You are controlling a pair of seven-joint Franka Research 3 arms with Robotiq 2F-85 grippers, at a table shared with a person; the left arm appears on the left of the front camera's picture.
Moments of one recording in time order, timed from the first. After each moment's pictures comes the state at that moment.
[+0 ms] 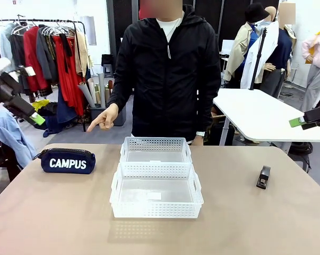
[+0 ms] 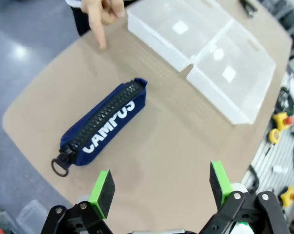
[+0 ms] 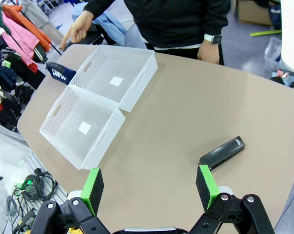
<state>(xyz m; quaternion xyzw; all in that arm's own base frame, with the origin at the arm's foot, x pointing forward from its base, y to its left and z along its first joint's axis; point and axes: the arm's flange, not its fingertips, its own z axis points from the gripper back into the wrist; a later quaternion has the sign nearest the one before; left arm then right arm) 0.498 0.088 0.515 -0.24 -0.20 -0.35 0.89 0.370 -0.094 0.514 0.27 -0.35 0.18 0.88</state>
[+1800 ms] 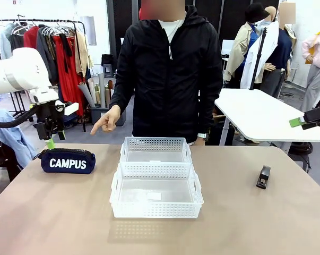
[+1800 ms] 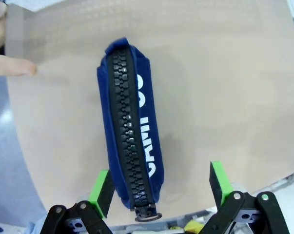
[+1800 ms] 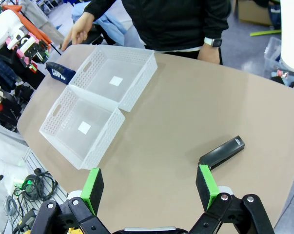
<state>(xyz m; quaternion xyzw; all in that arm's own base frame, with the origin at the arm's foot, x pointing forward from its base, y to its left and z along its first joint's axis) 0.621 0.017 0.423 -0.11 -0.02 -0.73 0.67 0.370 -0.094 0.514 0.27 -0.35 0.17 0.88</state>
